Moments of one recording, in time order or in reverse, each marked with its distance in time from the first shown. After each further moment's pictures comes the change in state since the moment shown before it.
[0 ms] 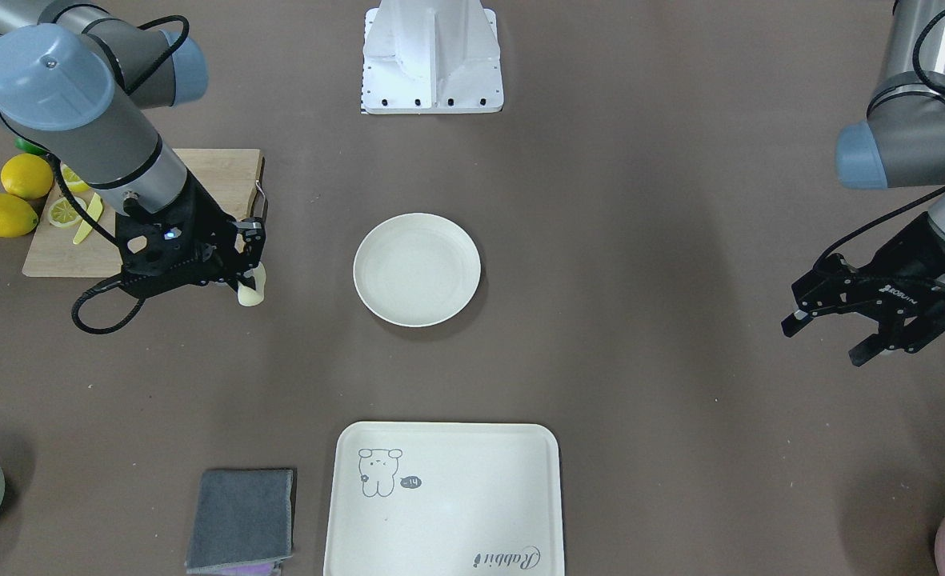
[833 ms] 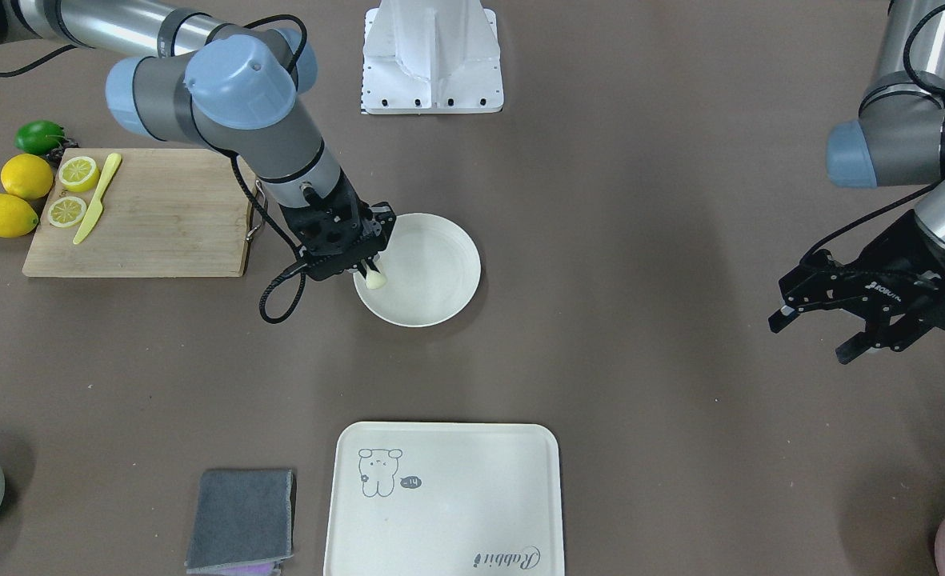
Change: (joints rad) left arm 0.013 0.000 -0.009 -0.009 0.001 -0.003; right arm -0.189 0.163 -0.141 0.086 -0.120 -0.001
